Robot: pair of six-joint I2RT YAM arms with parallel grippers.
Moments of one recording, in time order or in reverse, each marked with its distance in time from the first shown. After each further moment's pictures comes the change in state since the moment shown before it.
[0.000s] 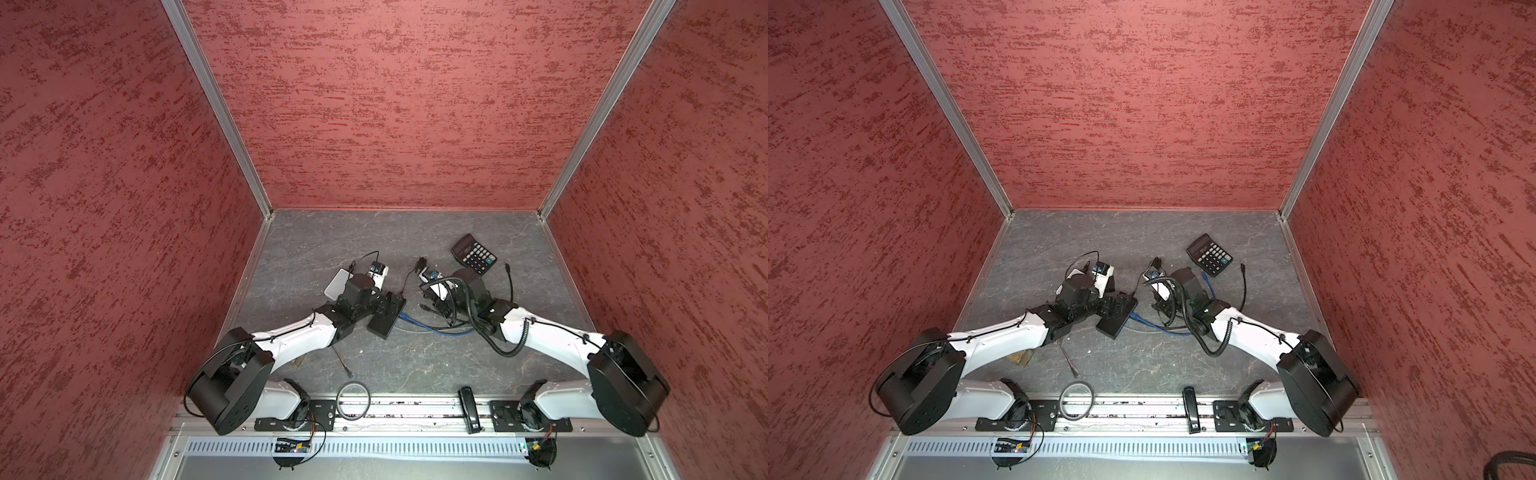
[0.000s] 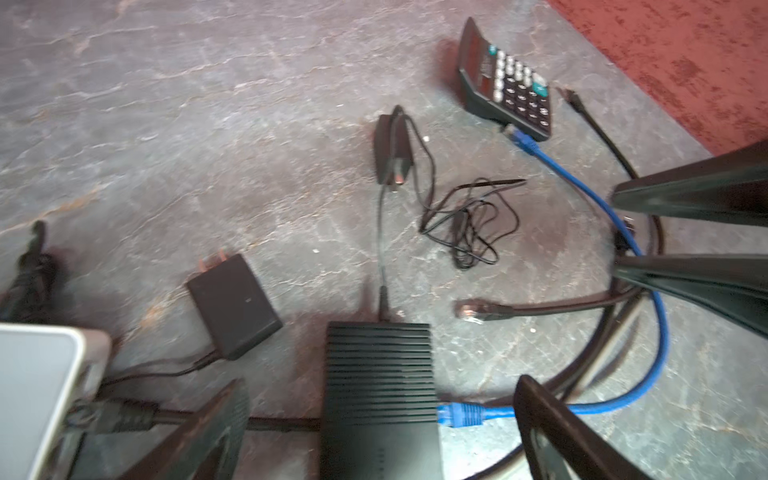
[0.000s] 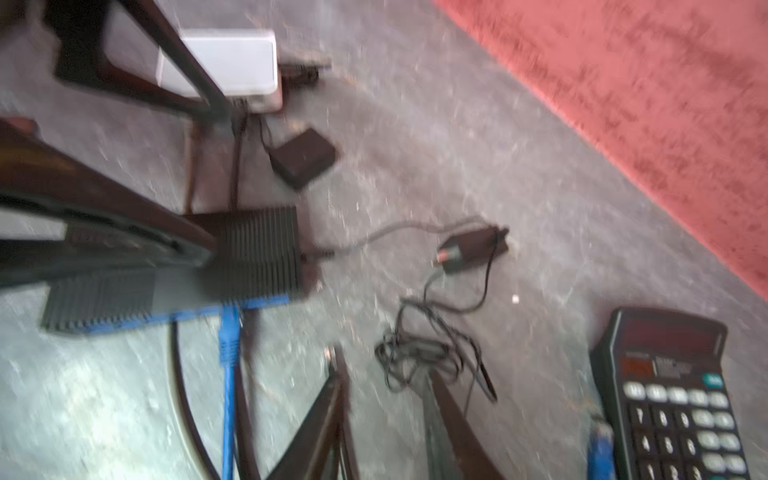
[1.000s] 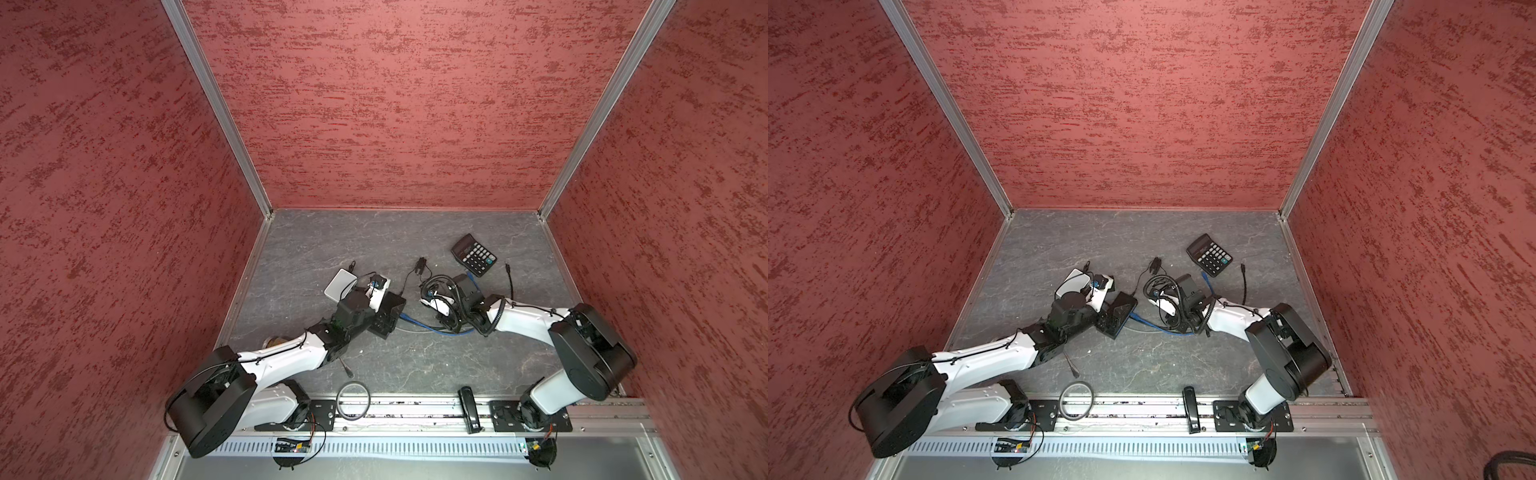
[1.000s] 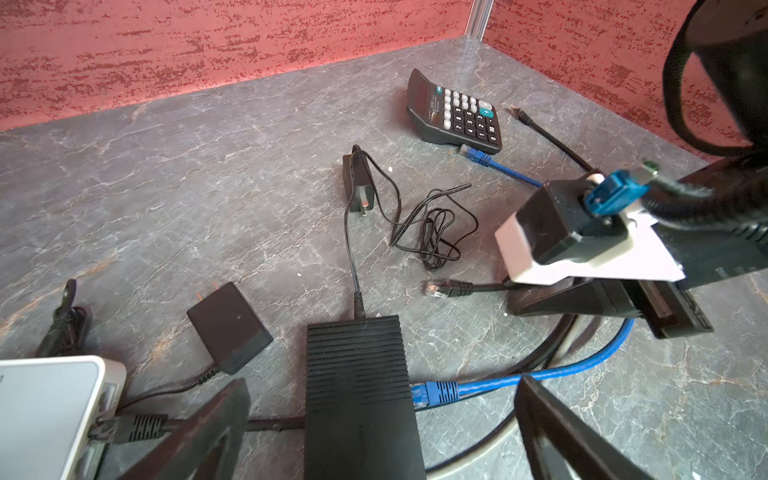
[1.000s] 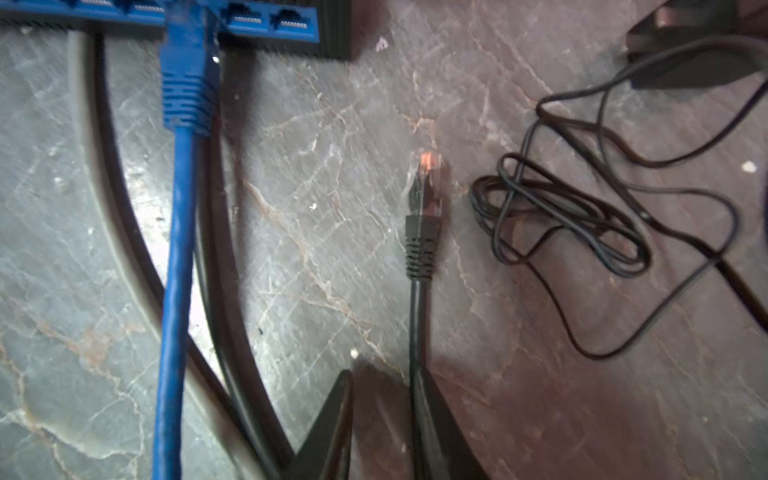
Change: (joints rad) left arm -0.068 -0.145 -0.180 0.187 -0.074 0.112; right arm -0.074 0.211 0.013 -0.178 -0.106 -0.179
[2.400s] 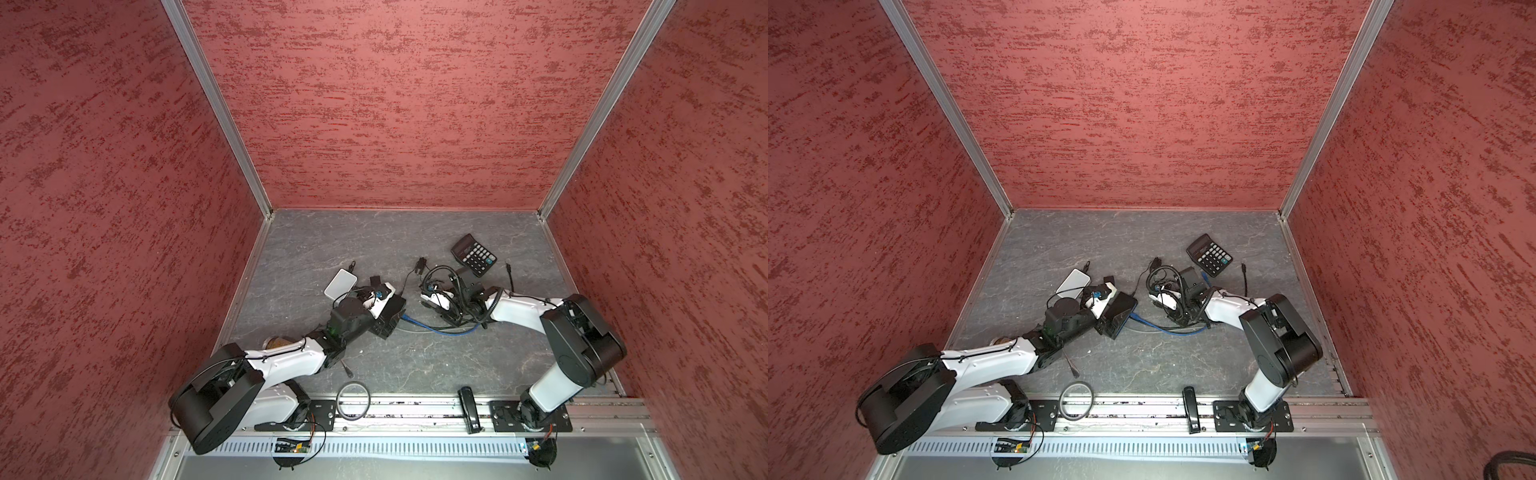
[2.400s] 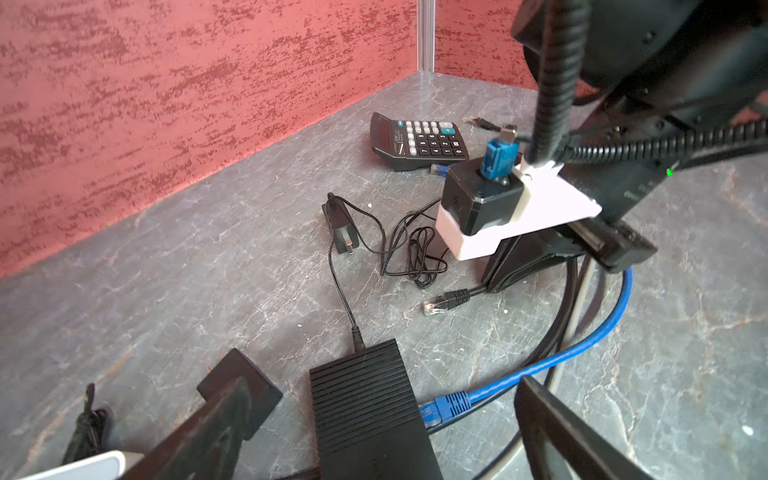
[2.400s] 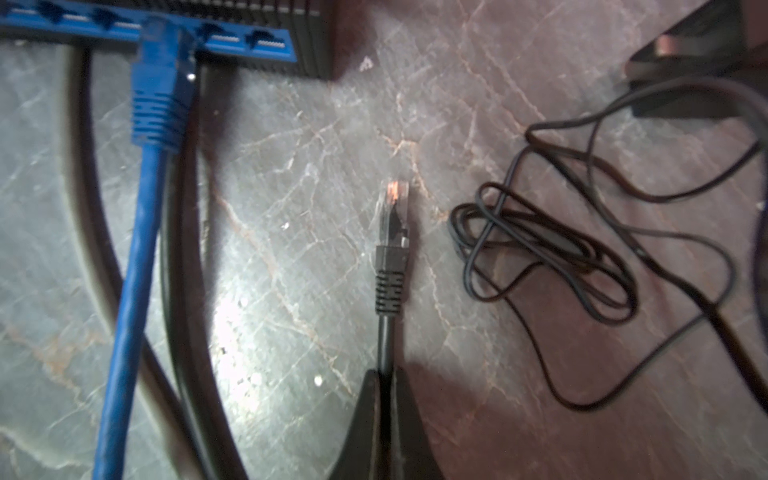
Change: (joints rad) left arm 0.008 0.026 -0.090 0.247 0.091 0.292; right arm -0.076 0.074 0.077 -0.034 -0.120 -0.106
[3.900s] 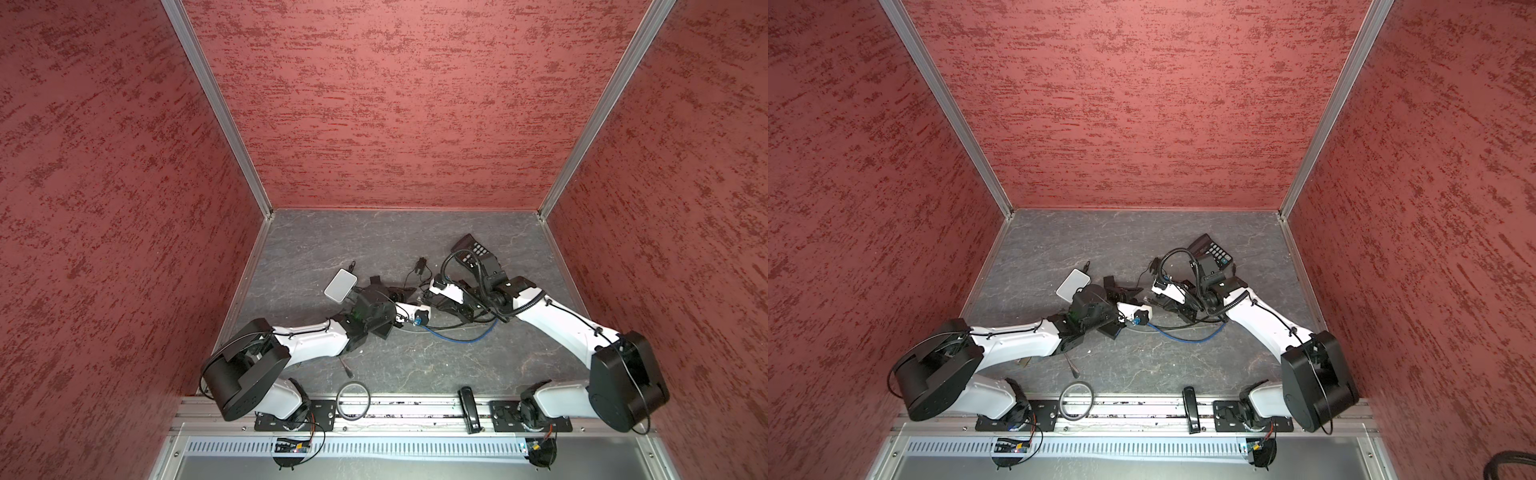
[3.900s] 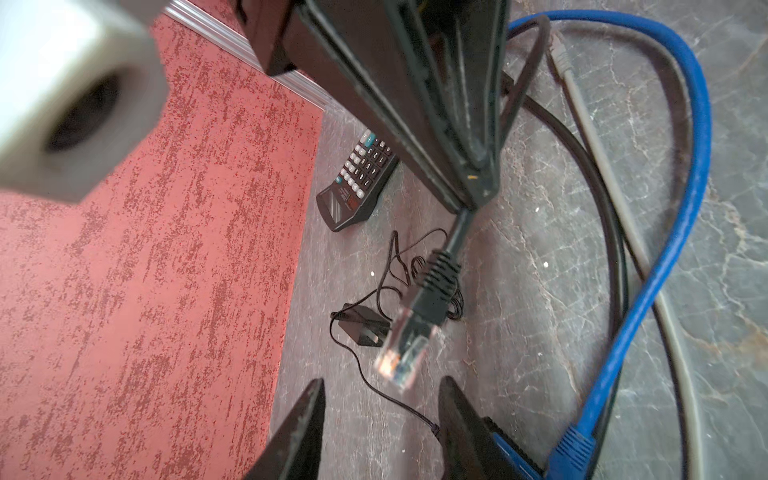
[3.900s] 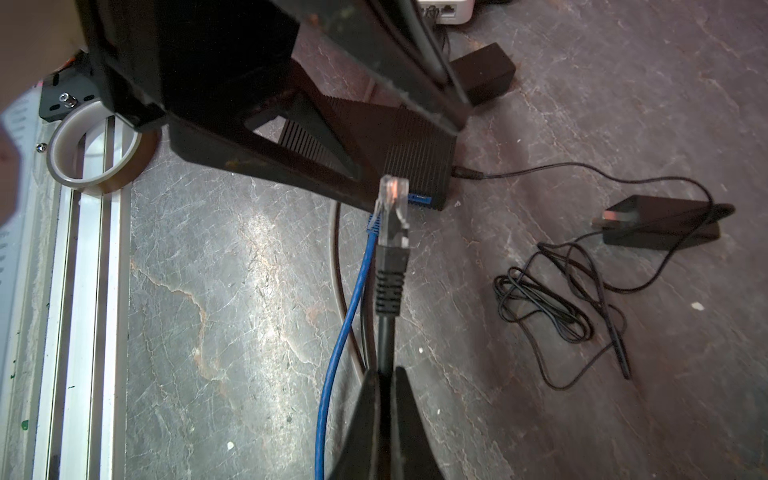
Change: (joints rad) left arm -0.090 0.217 0.258 -0.089 0.045 0.890; right arm -0.066 -0.264 0.097 -0.332 -0.340 -0.090
